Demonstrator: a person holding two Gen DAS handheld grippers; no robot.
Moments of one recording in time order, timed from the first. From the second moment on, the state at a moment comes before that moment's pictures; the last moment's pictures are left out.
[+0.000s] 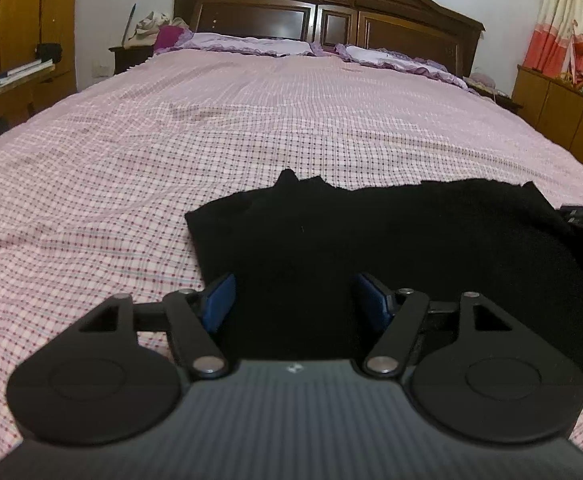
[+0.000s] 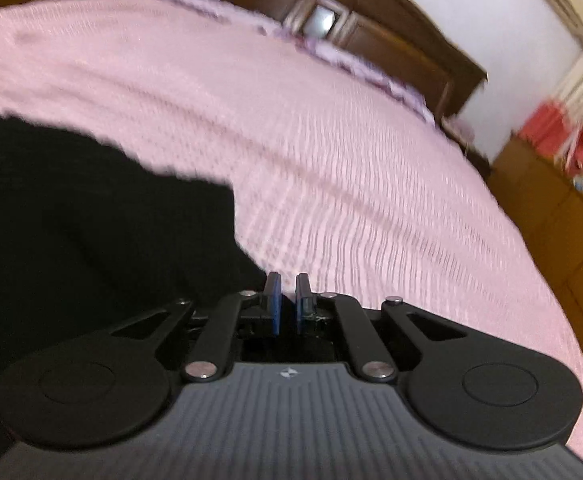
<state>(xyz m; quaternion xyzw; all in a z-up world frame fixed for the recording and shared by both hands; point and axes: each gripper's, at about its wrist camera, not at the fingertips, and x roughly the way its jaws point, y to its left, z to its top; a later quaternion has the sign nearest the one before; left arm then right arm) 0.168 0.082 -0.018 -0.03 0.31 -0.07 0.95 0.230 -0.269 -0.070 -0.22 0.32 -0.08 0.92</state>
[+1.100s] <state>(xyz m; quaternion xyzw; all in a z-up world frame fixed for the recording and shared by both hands) 0.090 0.067 0.036 -0.06 0.36 -0.03 0.93 0.023 -0.354 -0.011 0.14 0.30 0.01 0.94</state>
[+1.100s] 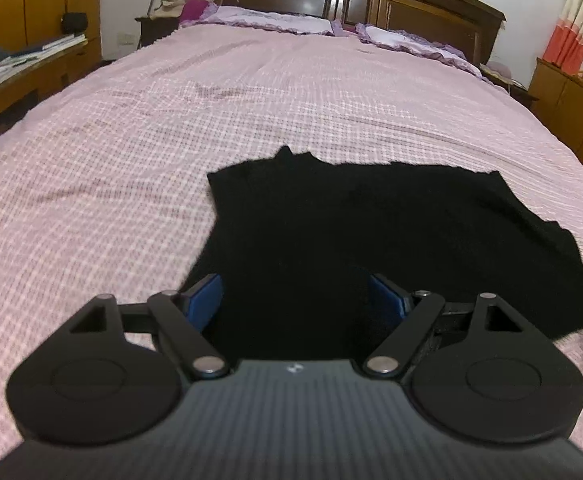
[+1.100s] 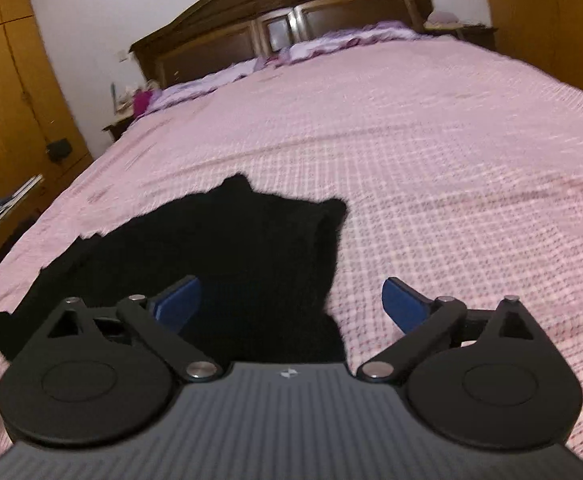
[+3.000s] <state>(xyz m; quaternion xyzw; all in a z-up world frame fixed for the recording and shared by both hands) 0.062 0.052 0.028 0.02 0.42 -0.01 0.91 0.097 -0.373 -0.085 0.42 0.27 0.10 0.86</state>
